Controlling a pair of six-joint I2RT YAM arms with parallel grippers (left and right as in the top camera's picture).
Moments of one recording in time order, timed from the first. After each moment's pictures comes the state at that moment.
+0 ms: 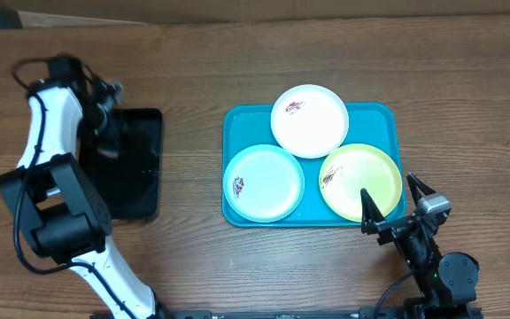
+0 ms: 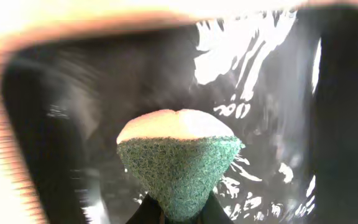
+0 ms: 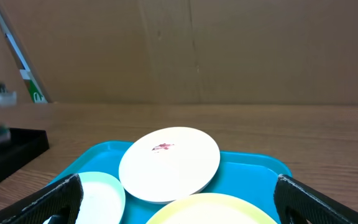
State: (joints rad) left arm 0.31 2.08 1.70 -0.99 0.06 0.37; right arm 0.11 0.01 0.02 -0.01 -0.23 0.13
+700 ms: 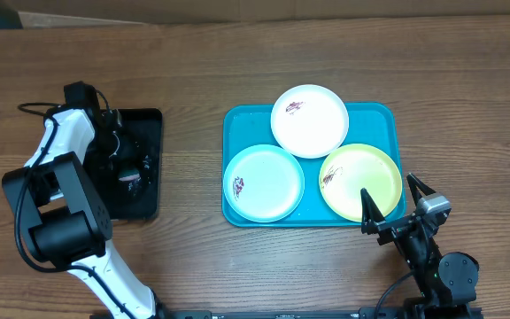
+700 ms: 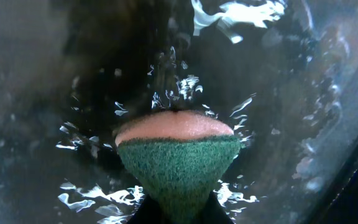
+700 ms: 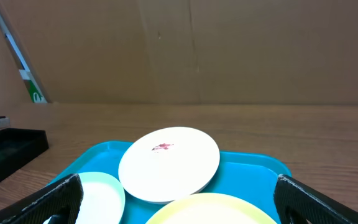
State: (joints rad) left arm 0.31 2.05 1.40 -0.85 0.07 -0.01; right arm 0.11 0.01 0.02 -0.01 -0.23 0.13
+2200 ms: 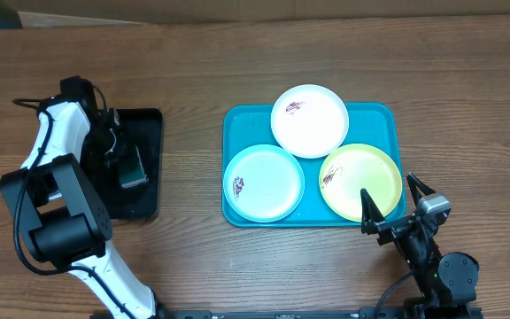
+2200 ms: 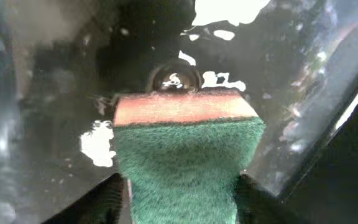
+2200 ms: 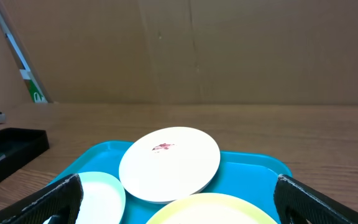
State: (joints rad) left arm 0.31 2.05 1.47 -1.00 0.07 -0.03; right arm 0.11 0.01 0.02 -0.01 -0.23 0.13
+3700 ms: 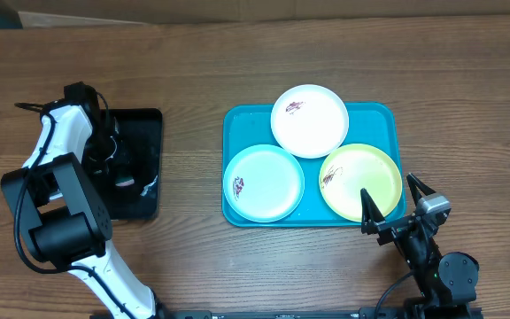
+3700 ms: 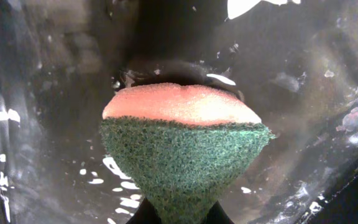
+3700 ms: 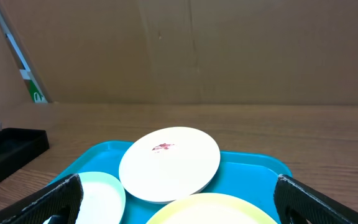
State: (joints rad) left arm 0.31 2.05 1.45 -1.01 -0.01 -0.03; right arm 0.11 0.01 0.02 -0.01 -0.23 0.13
